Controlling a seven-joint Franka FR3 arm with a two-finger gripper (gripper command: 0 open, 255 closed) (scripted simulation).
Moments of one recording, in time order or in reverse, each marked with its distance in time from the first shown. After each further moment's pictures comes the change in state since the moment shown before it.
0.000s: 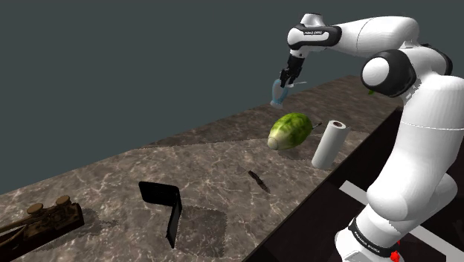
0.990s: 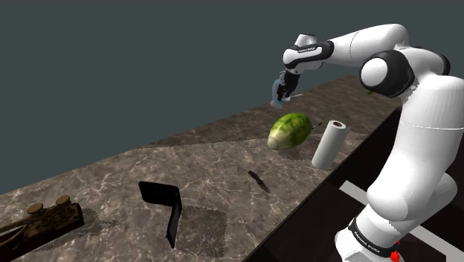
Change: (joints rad) arm 0.002 0.011 0.002 -0.187 0.006 0.197 -0.011
